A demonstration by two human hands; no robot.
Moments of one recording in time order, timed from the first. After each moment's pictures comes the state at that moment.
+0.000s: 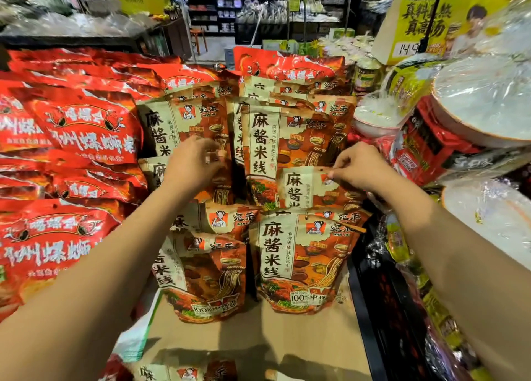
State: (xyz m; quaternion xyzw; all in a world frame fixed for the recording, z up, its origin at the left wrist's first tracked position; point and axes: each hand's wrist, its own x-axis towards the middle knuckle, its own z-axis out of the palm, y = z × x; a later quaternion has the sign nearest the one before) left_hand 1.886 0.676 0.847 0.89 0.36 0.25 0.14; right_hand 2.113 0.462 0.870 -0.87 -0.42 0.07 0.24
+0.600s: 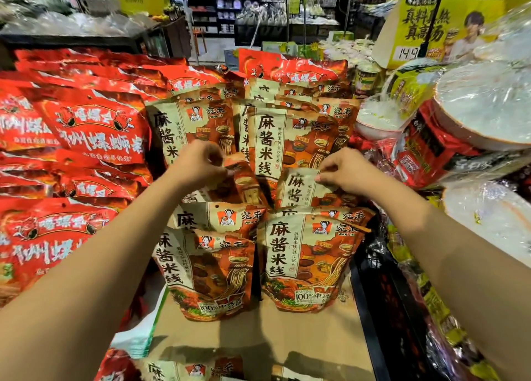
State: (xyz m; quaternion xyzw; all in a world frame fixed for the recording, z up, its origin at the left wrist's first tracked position) left_hand 1.871 0.668 0.870 0.86 0.35 0.16 0.34; right_hand 2.095 0.476 0.867 -0.84 -0.48 0.12 0.22
